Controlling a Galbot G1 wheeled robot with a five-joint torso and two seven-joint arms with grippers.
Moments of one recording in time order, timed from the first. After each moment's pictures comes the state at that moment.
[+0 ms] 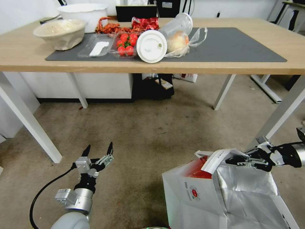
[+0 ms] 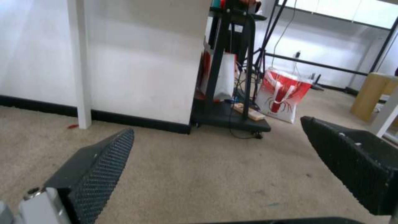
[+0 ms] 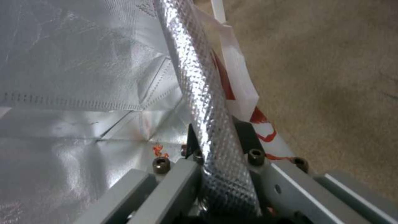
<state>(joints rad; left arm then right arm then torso) 1.72 -1.26 -0.50 -2.11 -0.50 -0.18 -0.09 -1.48 0.33 0.76 1.72 0.86 -0.31 -1.33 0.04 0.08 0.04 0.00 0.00</state>
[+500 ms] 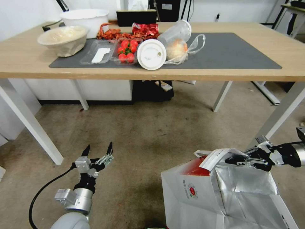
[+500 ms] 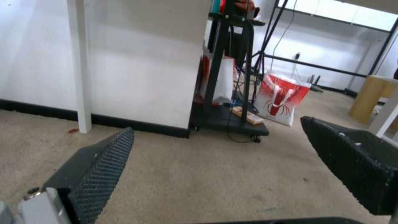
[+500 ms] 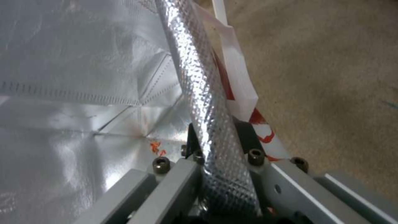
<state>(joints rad) 1.73 -1.26 -0.50 -2.12 -0.50 -0.17 -0.09 -1.48 0.33 0.76 1.72 0.86 -0.31 -1.33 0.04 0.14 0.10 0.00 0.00</state>
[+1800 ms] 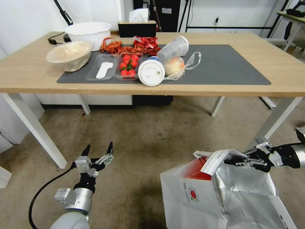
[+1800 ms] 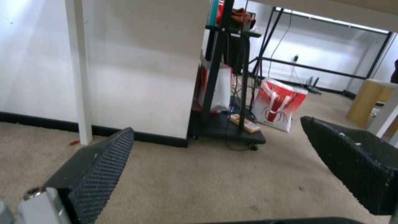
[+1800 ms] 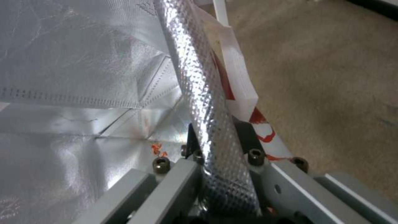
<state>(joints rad) 1.73 -1.25 -0.50 -2.12 -0.49 -0.16 -0.10 -1.48 0.34 0.76 1.73 0.87 -0.31 -1.32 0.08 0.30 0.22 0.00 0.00</state>
